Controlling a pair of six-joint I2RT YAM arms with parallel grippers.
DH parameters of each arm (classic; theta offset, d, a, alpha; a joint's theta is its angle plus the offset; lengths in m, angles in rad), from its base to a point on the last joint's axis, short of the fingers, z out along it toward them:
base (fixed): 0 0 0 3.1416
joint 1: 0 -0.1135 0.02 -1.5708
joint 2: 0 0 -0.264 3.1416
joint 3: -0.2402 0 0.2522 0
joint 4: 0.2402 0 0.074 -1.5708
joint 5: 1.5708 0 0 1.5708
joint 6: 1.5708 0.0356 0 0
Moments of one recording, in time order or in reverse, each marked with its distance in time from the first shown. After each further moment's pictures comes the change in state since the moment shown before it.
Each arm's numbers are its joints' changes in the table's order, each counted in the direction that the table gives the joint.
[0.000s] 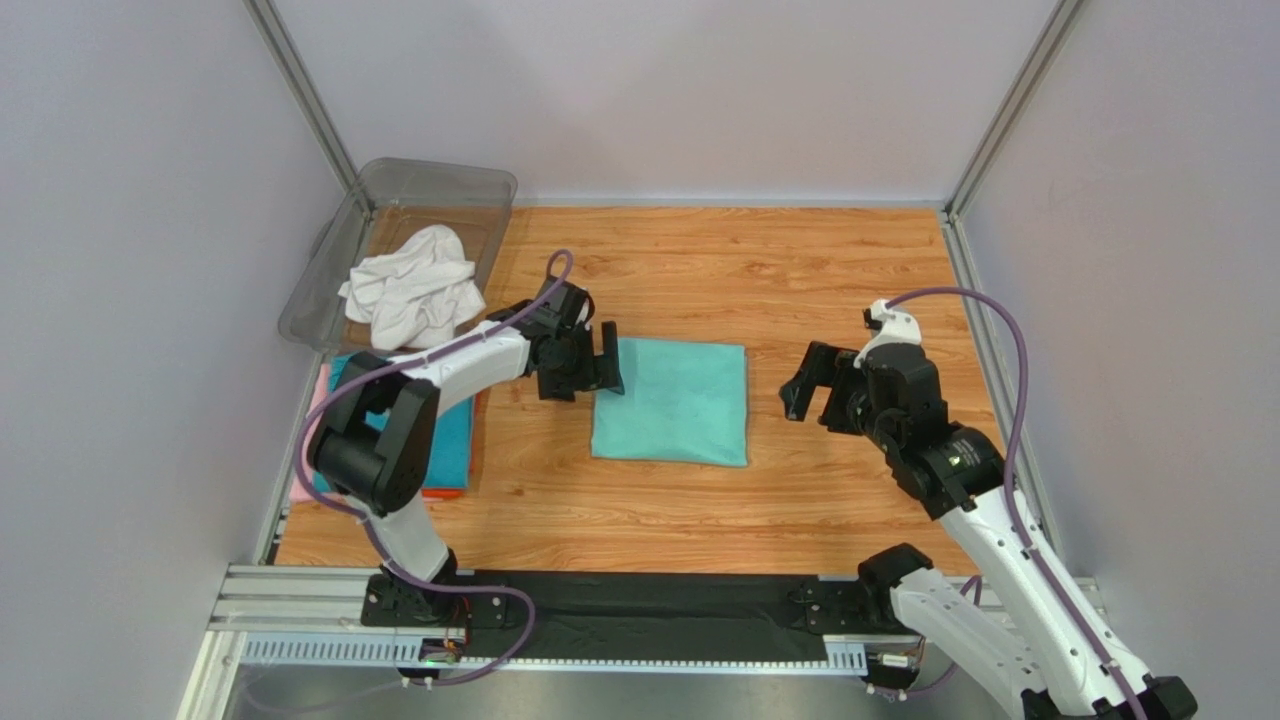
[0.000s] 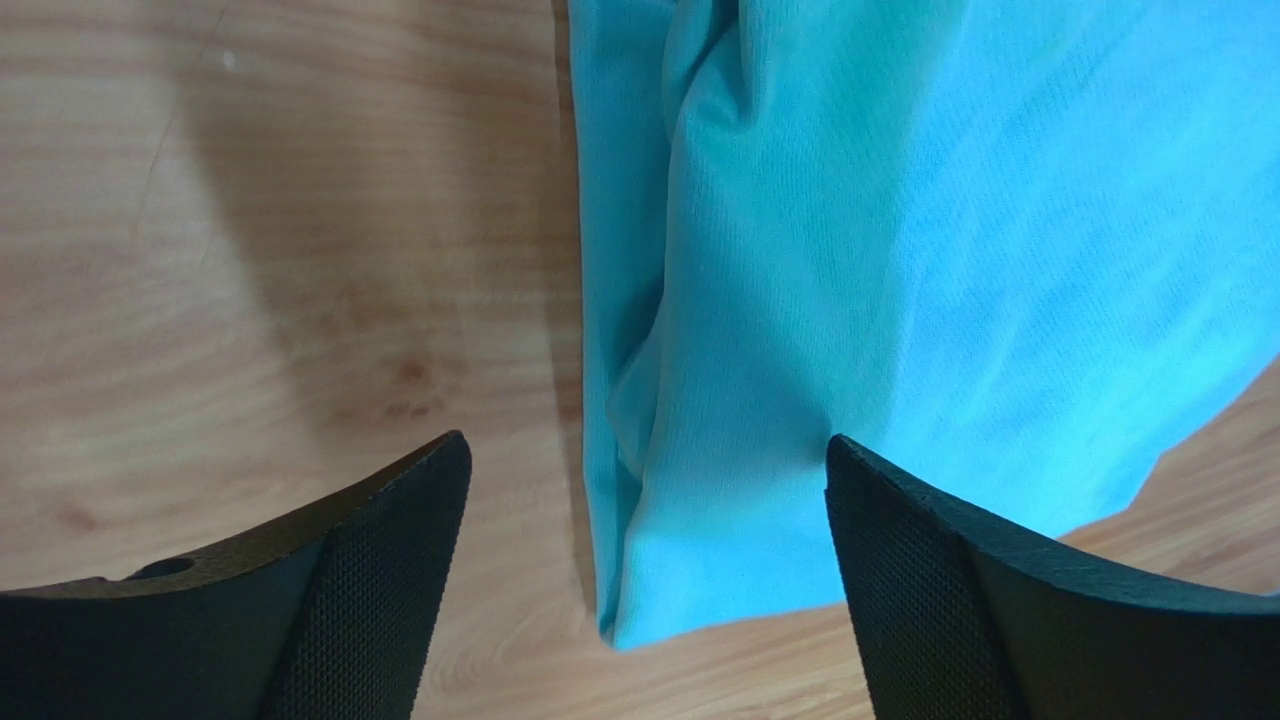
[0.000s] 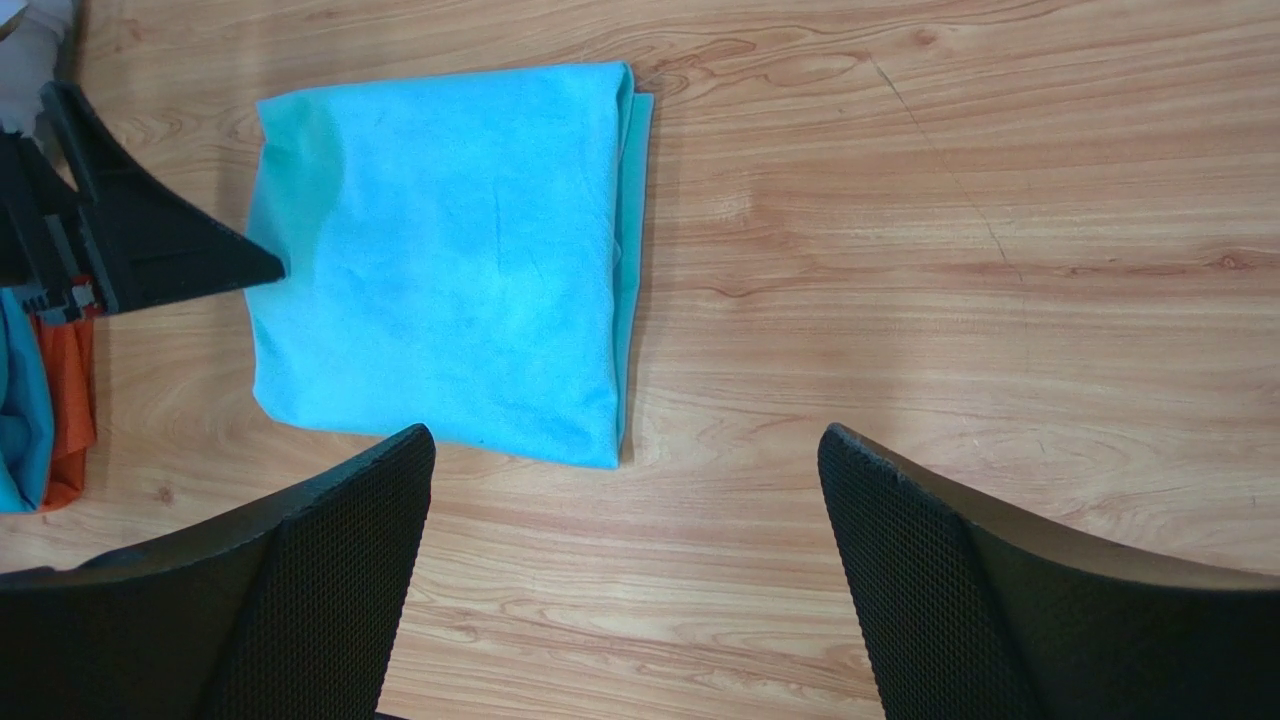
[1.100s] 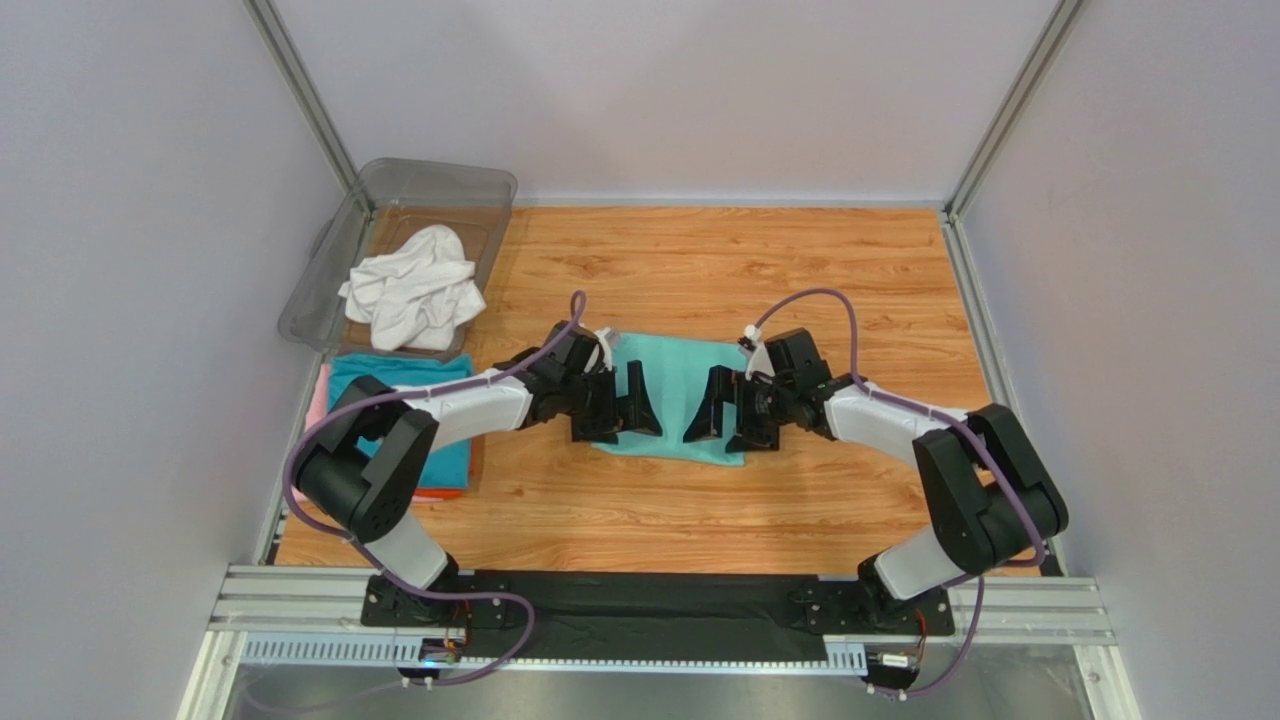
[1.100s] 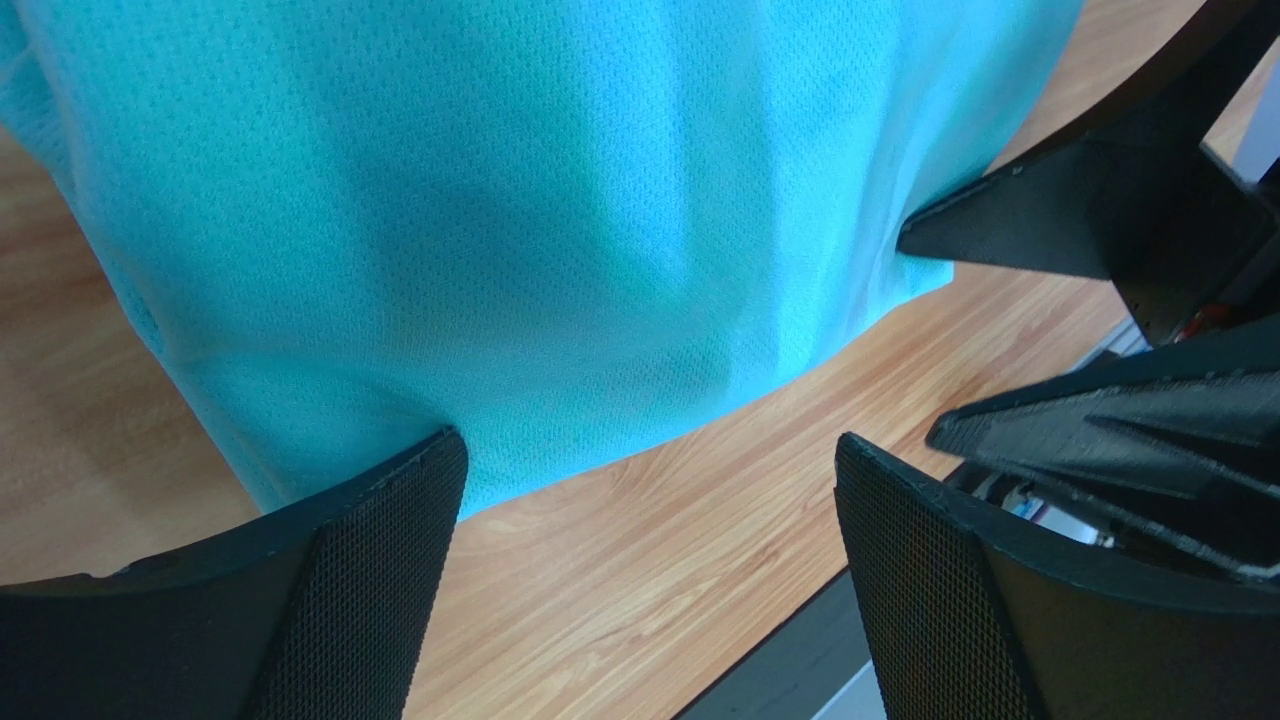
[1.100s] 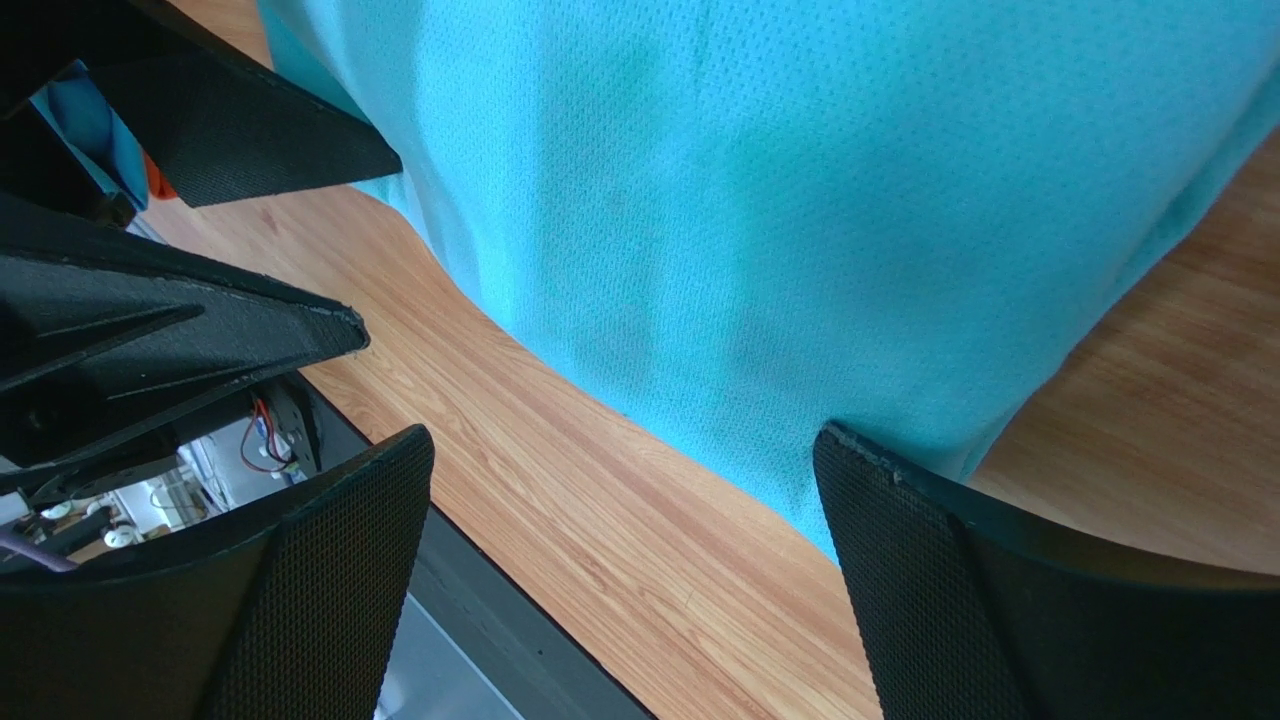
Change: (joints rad) left arm 0.116 0.056 0.245 -0.329 0.262 -0.122; right arm -0.014 -0.778 0.106 -0.509 -0.659 0.079
